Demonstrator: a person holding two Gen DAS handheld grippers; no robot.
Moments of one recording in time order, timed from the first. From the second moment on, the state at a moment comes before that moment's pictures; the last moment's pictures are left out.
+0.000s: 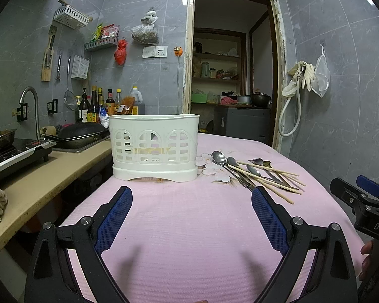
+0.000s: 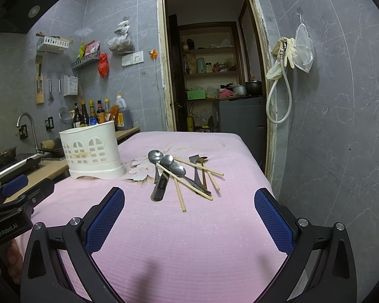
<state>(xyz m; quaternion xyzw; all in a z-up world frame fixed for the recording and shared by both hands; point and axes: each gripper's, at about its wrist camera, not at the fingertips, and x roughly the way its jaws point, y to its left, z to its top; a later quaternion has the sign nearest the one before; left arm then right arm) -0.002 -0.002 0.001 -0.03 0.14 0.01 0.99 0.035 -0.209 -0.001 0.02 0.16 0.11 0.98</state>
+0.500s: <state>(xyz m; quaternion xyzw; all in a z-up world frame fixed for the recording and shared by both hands) 0.000 0.003 0.001 -0.03 0.14 0.01 0.99 0.035 -0.209 -0.001 0.02 0.16 0.11 0.98</state>
